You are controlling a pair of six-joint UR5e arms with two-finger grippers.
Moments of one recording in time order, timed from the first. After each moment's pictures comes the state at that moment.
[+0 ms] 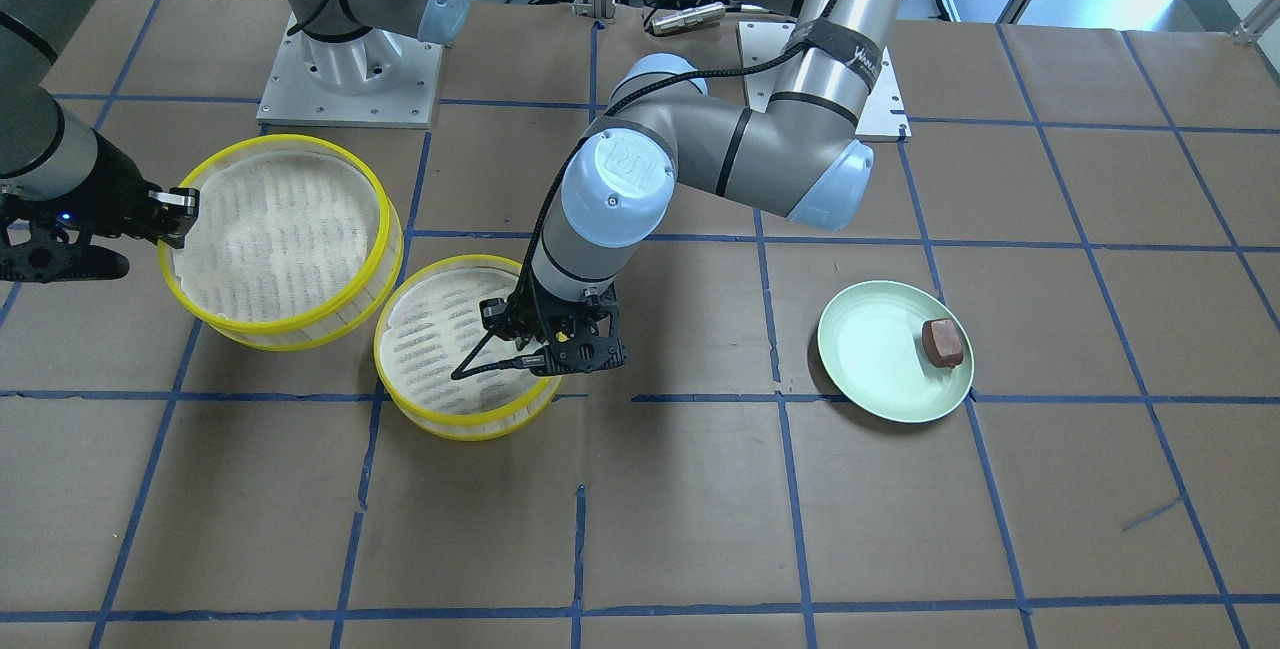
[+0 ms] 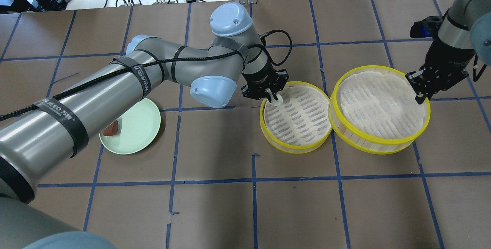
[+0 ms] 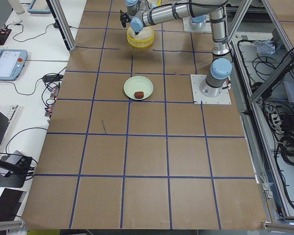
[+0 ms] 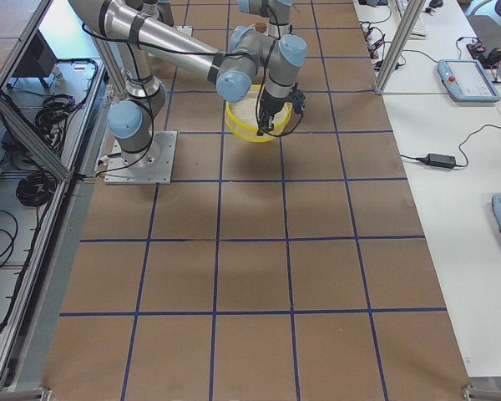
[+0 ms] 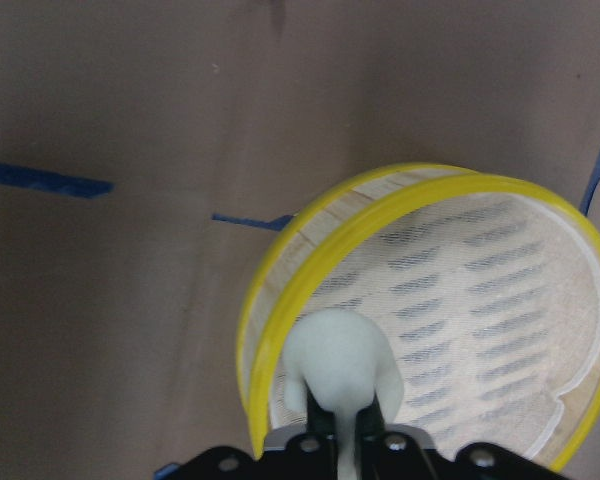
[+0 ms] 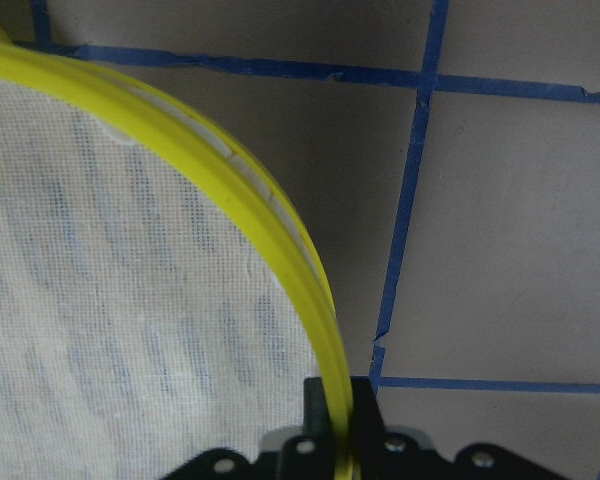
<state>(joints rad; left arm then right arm) -1.95 -2.04 -1.61 -0.99 1.27 -0.64 1.26 -1.49 1.77 -1.64 -1.69 -0.38</state>
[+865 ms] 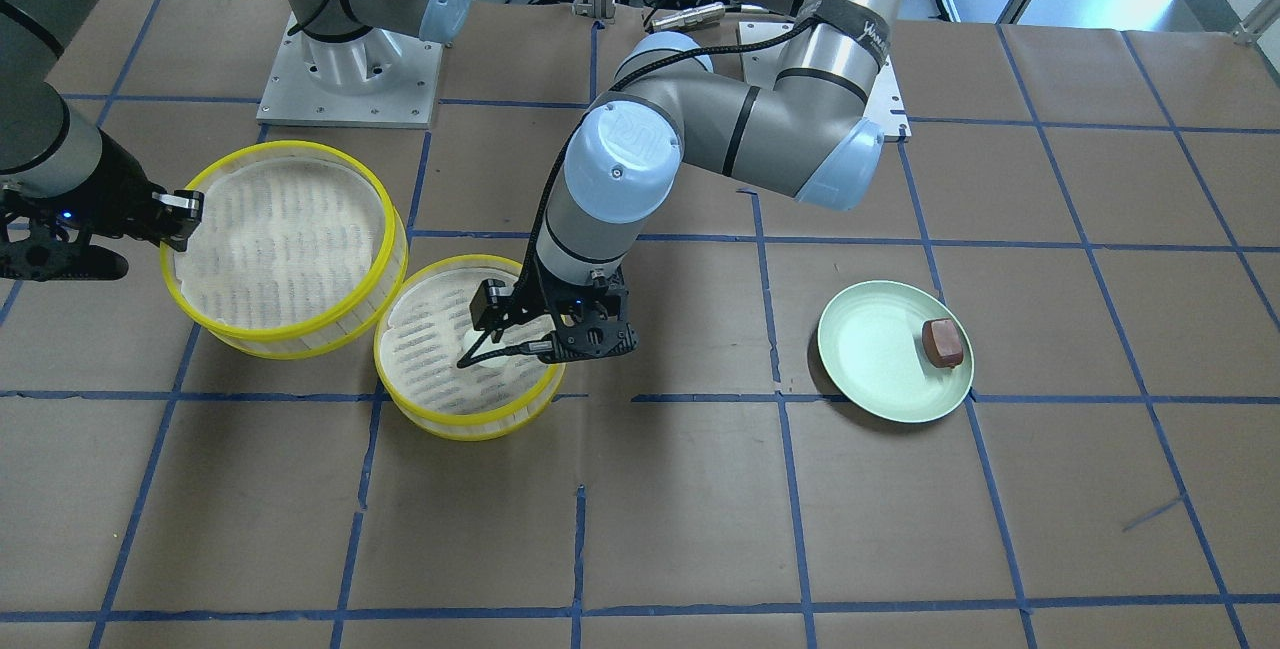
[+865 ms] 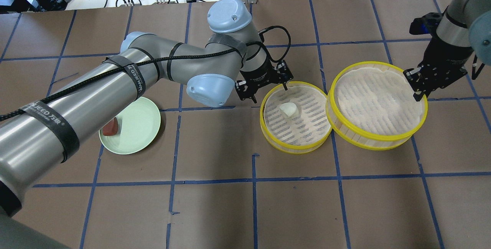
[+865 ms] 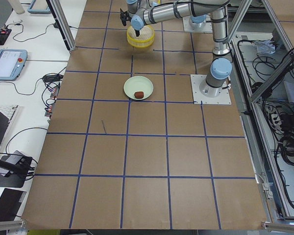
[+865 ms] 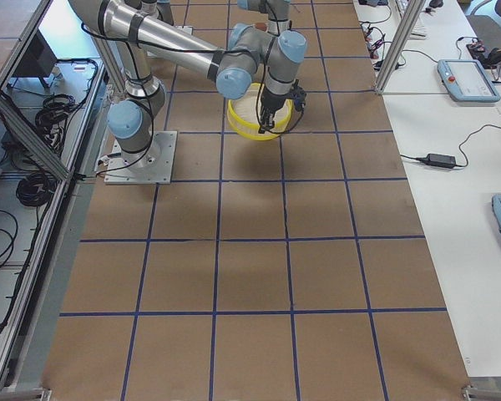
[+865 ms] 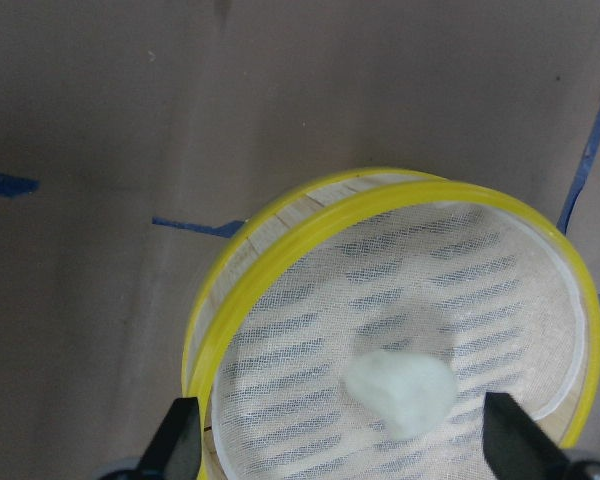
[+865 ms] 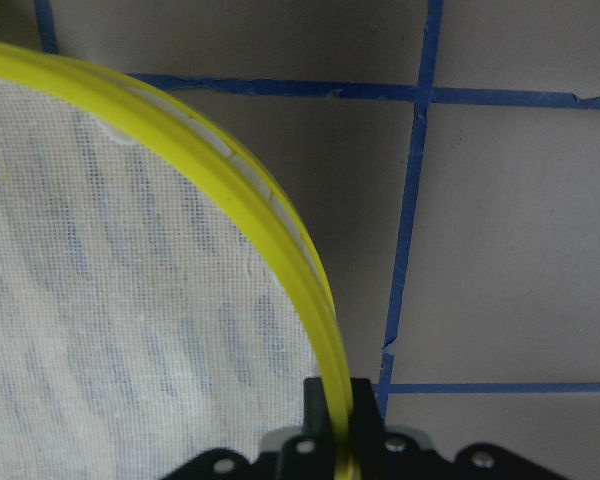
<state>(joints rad) -1.93 -1.99 -1.61 -1.04 1.34 -0.63 1.28 -1.49 1.76 -1.66 -1.68 -0.31</state>
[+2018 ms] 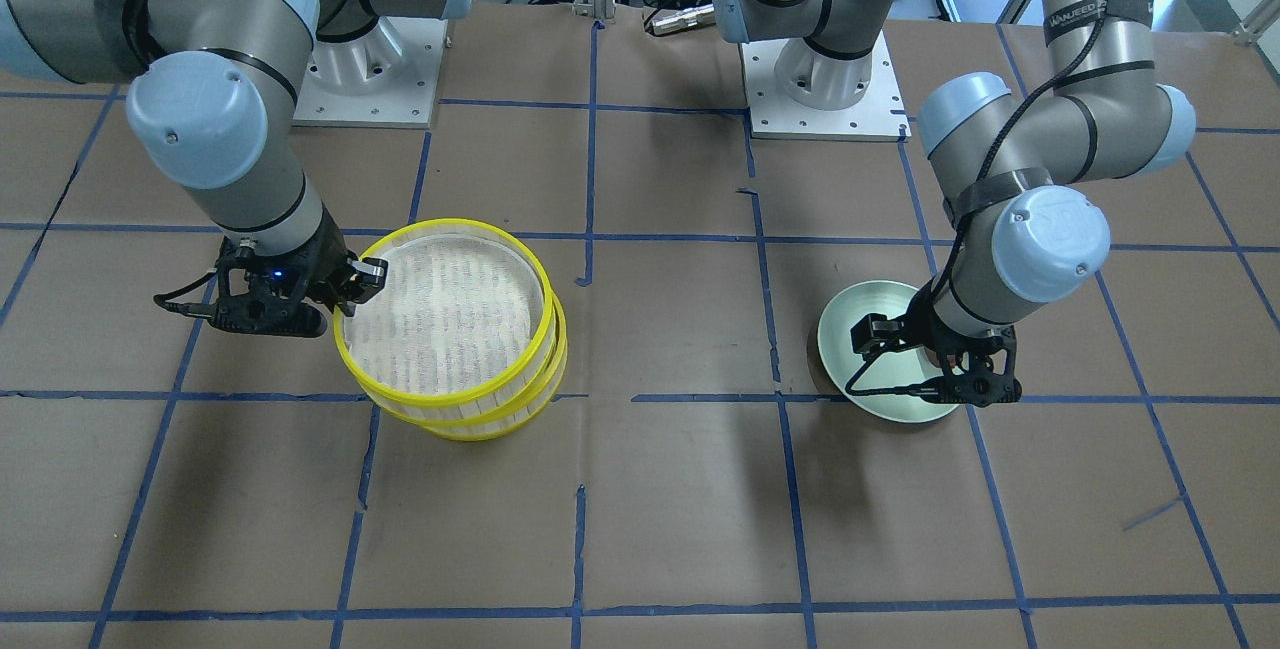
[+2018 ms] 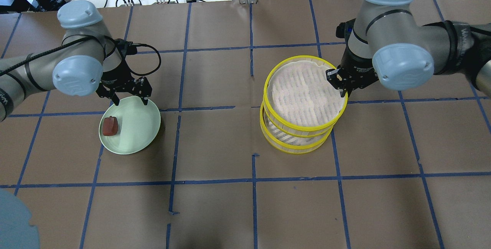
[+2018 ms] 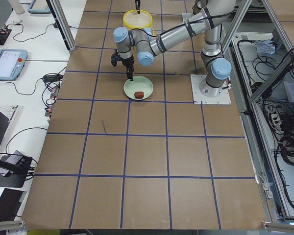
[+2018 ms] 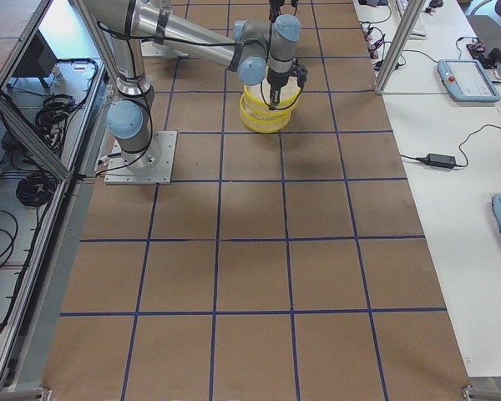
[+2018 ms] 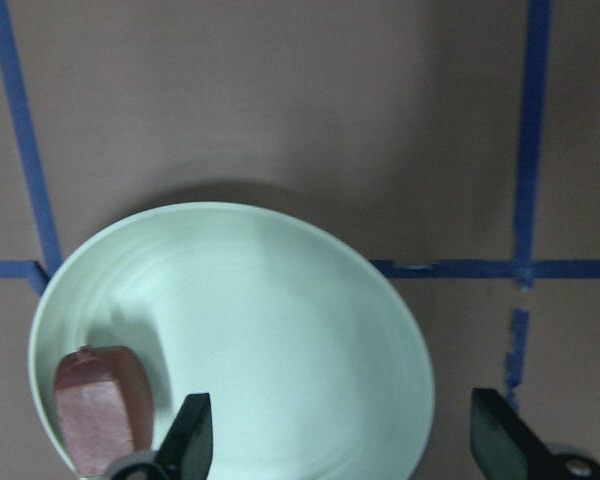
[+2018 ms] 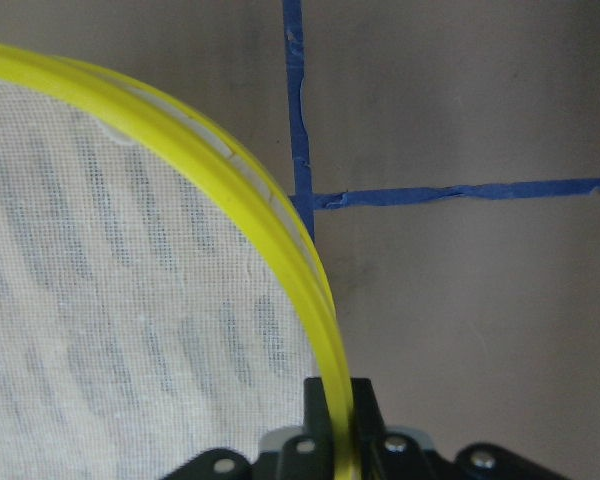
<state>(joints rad) -1.37 -1.88 -1.82 -1.17 1.65 0.18 1.56 -1.40 1.83 -1.92 -1.59 0.03</state>
